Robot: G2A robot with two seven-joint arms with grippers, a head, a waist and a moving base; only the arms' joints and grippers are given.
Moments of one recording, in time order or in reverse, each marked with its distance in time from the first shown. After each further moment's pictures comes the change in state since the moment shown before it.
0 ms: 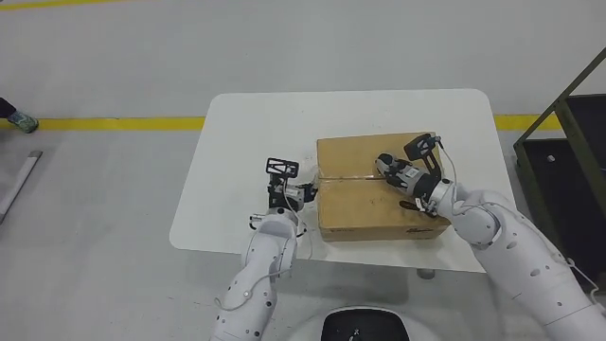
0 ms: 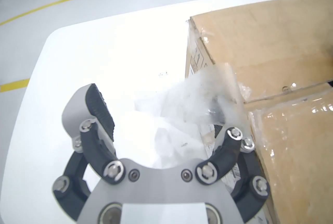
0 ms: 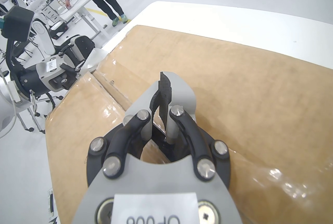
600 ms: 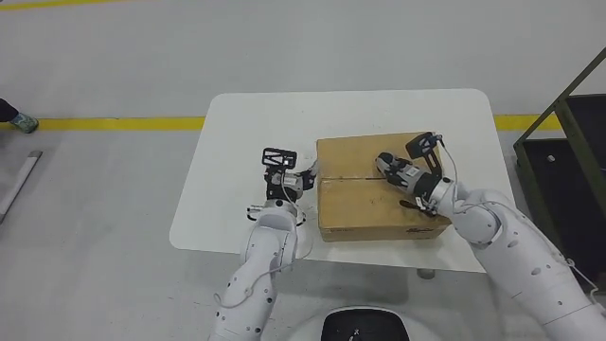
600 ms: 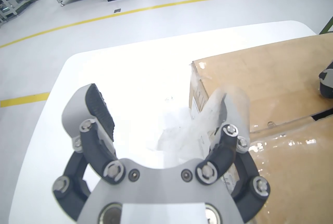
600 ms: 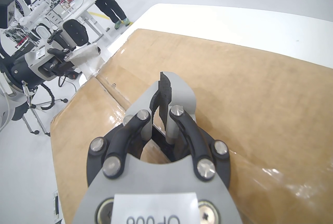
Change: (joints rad) left arm -0.040 -0.008 0.013 -0.040 0.064 0.023 0.032; right arm 0.002 -0.005 0.013 0.001 0.032 -0.007 0.012
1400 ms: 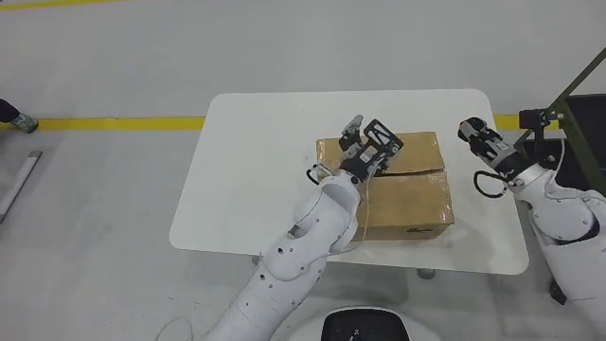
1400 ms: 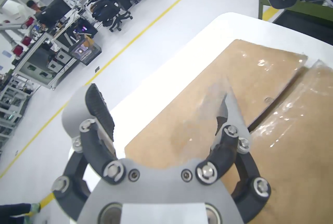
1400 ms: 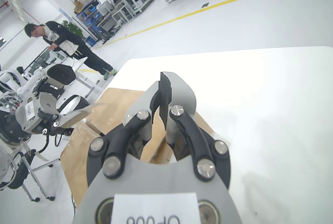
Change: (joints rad) left arm -0.328 -0.096 0.361 0.140 0.177 -0.194 -0.118; right arm -0.156 0.073 0.446 -0.080 0.225 -0.017 0.057
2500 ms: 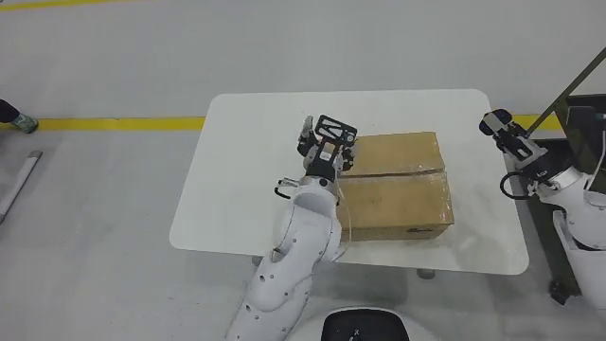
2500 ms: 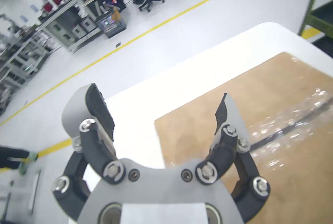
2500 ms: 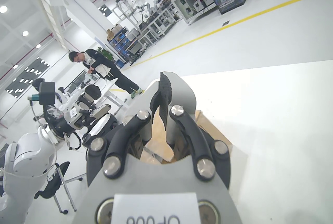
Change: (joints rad) left arm 0.285 -0.001 -0.267 -0.332 0.173 0.169 -0.190; right arm -0.046 0.015 0.043 -0.089 0.246 -0.117 0.075
